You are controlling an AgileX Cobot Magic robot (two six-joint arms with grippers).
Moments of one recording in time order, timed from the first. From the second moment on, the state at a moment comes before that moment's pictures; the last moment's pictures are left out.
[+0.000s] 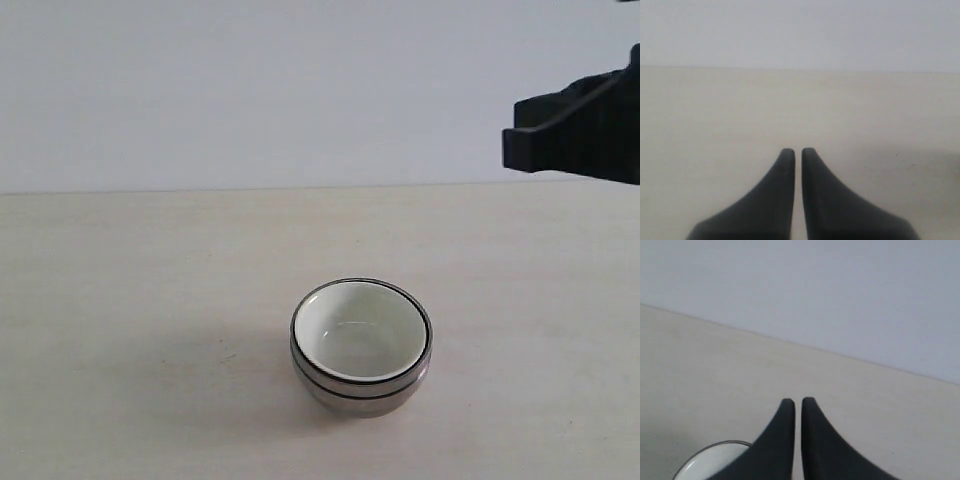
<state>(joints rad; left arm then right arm) -0.02 0.00 0.00 -0.11 0.30 0.05 0.42 1.03 -0.73 0.53 0.08 -0.52</state>
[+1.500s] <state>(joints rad) -0.02 0.00 0.00 -0.11 0.30 0.05 0.42 0.33 -0.65 0.57 0.24 -0.48</state>
